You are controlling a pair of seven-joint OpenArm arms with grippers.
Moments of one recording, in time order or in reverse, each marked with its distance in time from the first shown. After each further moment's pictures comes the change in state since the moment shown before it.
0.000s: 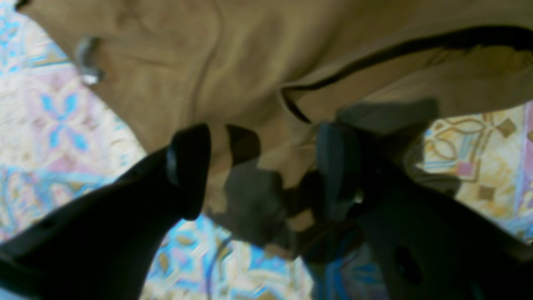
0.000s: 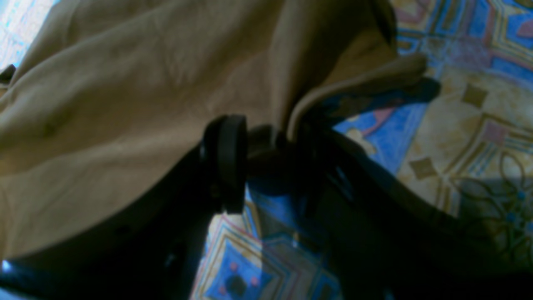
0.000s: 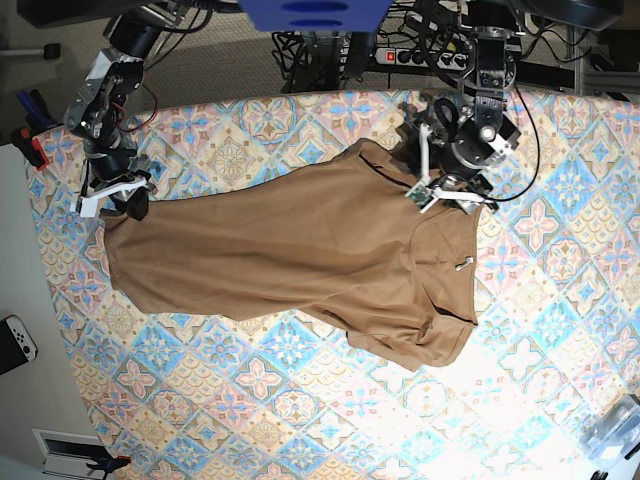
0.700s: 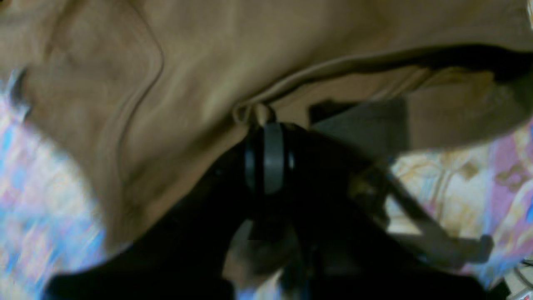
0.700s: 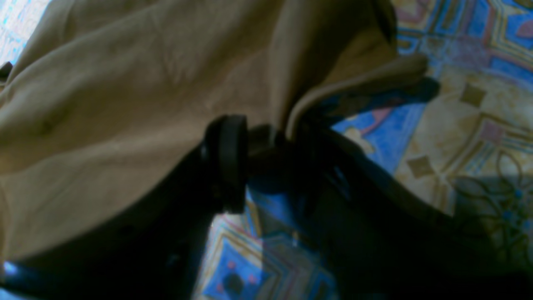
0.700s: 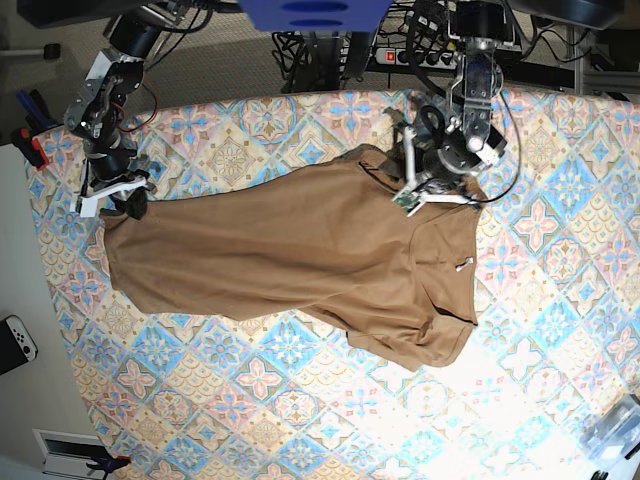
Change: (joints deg) left arm -1.6 3.0 -1.0 -2.8 -0.2 -0.2 0.3; right arm -0.1 0.0 0.0 0.6 -0.4 -0.5 -0.3
